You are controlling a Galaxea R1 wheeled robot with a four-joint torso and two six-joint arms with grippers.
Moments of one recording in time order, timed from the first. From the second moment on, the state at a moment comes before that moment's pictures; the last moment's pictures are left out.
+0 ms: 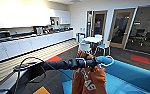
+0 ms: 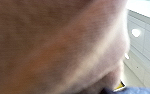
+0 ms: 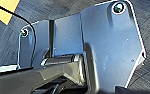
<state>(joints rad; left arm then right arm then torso) 0.17 2.85 -1.49 0.78 0.05 -1.71 -1.56 3.11 -2.76 0.00 0.11 0.05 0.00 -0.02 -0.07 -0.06</state>
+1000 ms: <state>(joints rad) 0.18 2.81 -1.44 0.81 0.05 -1.71 -1.56 3.11 -2.76 0.00 0.11 0.05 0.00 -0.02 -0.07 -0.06</state>
